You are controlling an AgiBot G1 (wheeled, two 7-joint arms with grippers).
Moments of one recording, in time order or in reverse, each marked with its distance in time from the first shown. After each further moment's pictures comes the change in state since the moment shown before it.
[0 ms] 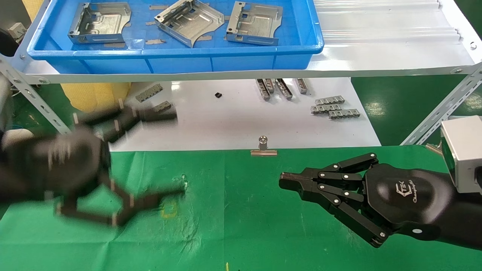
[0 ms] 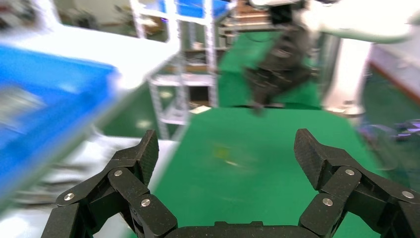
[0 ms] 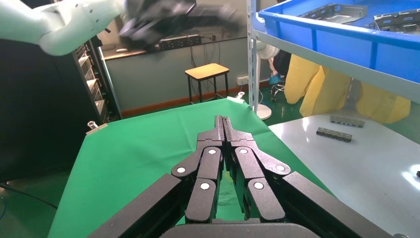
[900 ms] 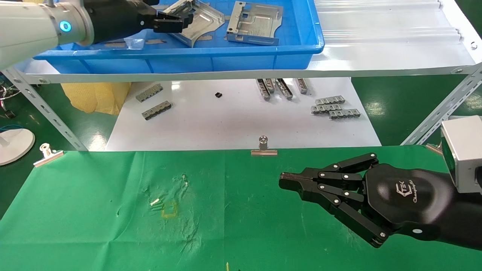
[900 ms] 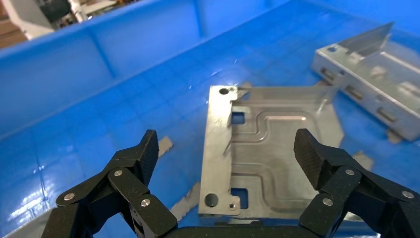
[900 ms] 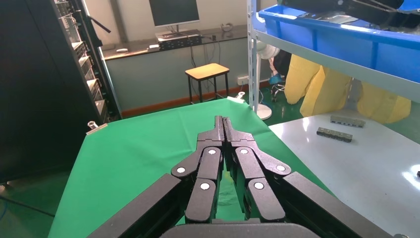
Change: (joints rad) left arm -0.677 0.557 0.191 1.055 0.479 -0.604 0.219; right arm 0.000 0.000 0.000 0.000 0.000 0.000 0.000
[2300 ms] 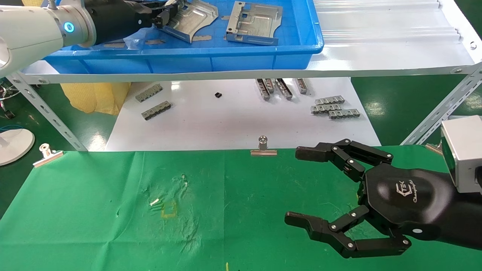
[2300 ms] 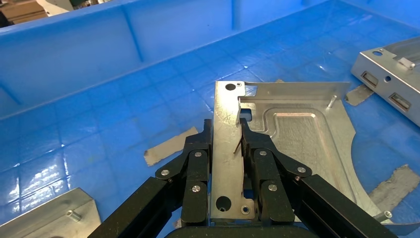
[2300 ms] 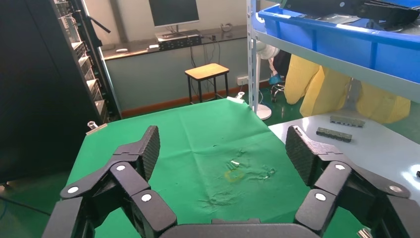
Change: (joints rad) left arm -0.025 0.047 -0.008 0.099 -0.010 -0.107 -0.014; right arm 0.000 0.000 0.000 0.000 0.000 0.000 0.000
